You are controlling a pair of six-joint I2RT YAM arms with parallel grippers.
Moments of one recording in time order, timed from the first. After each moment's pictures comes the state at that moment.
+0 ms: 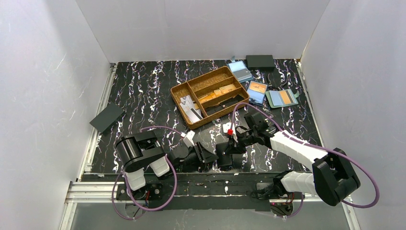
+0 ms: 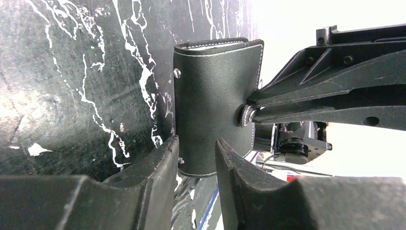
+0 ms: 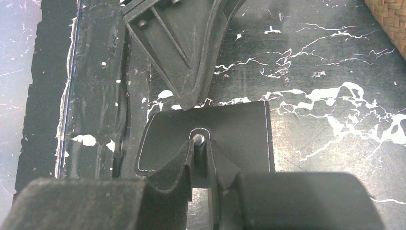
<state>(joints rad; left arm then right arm) -1.05 1.78 0.20 1.28 0.03 -1.28 0.59 1.22 0.61 -0.36 -0.90 -0.71</state>
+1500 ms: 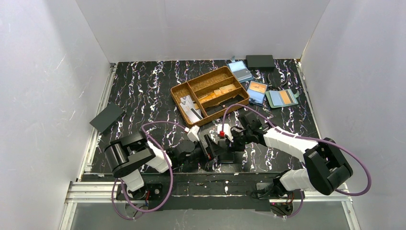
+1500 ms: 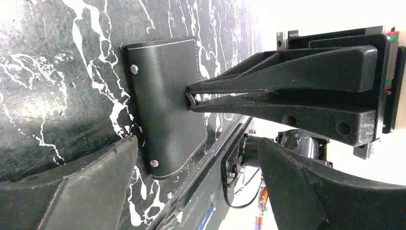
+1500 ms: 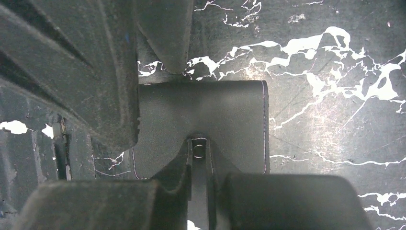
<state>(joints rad) -1.05 1.66 0.32 0.98 -0.01 -1.23 0.64 1.34 0.64 -0.35 -0.63 -0.74</state>
